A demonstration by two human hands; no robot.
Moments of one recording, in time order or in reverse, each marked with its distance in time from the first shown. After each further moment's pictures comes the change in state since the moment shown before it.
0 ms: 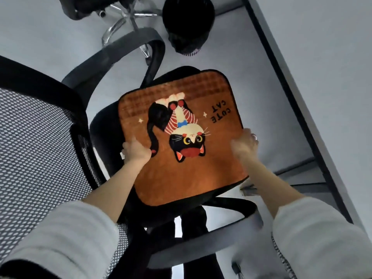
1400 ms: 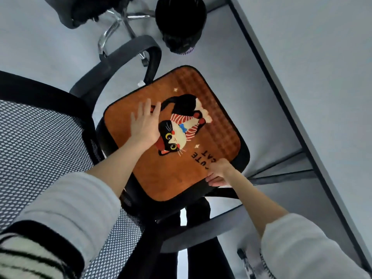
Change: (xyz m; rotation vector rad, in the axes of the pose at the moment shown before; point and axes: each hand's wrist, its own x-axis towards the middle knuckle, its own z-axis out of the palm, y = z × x) left_hand 0.005 0.056 -0.041 0.671 0.112 0.638; right_hand -0.068 0.007 0.034 0.218 -0.682 0.379
